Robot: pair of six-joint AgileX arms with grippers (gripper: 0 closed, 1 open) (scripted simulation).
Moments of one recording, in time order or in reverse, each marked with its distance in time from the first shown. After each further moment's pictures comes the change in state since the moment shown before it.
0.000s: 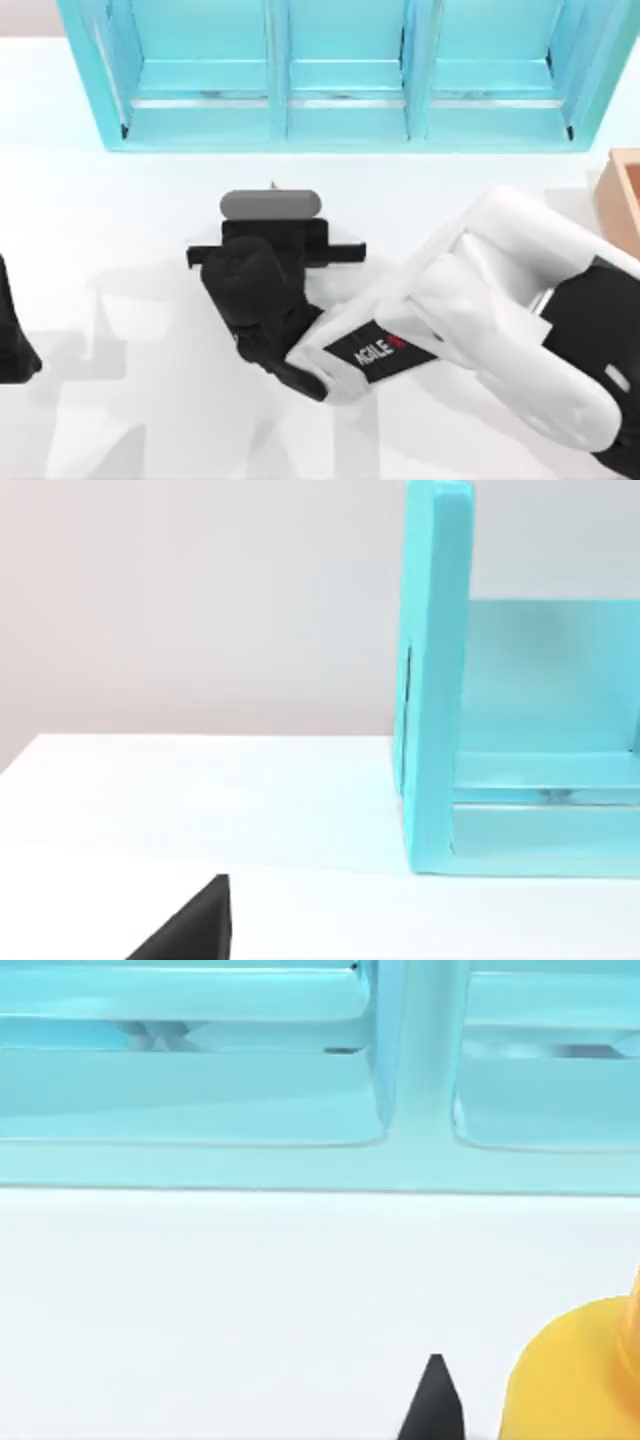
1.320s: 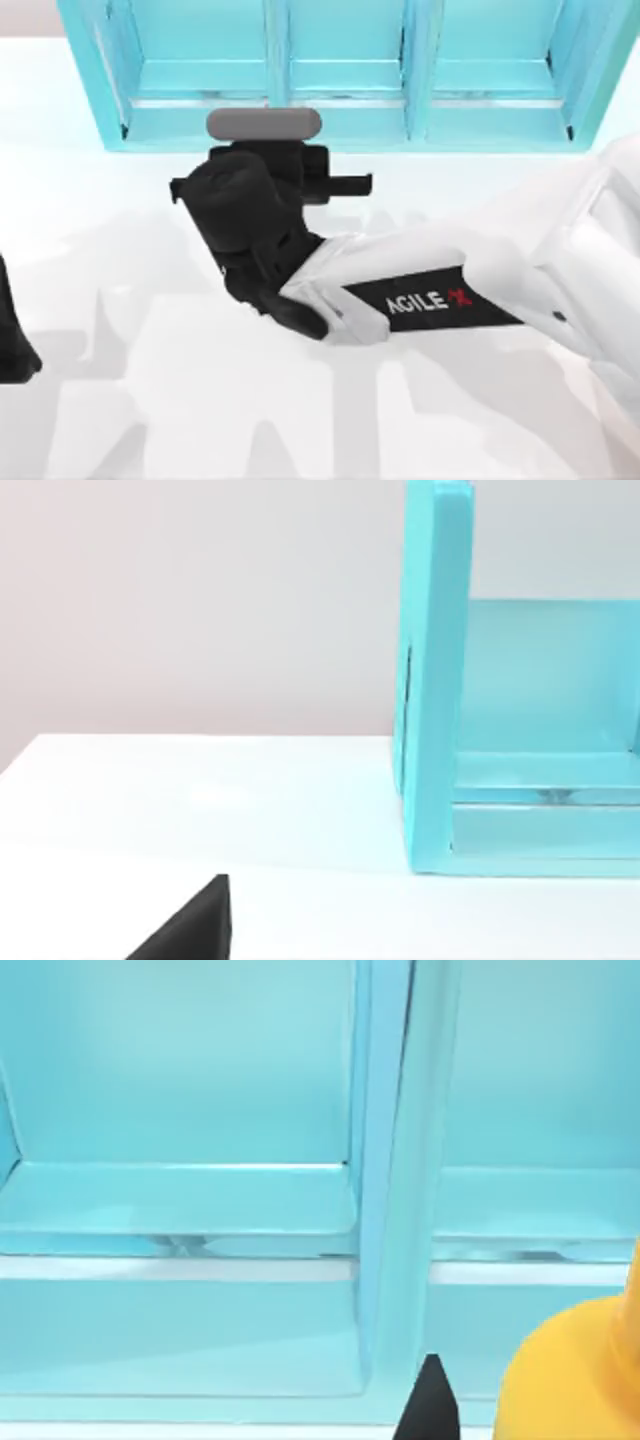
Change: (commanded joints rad) left arm 0.000 0.000 0.000 0.000 0.000 0.000; right arm 0.003 -0.259 -0.003 -0.260 -0.003 0.006
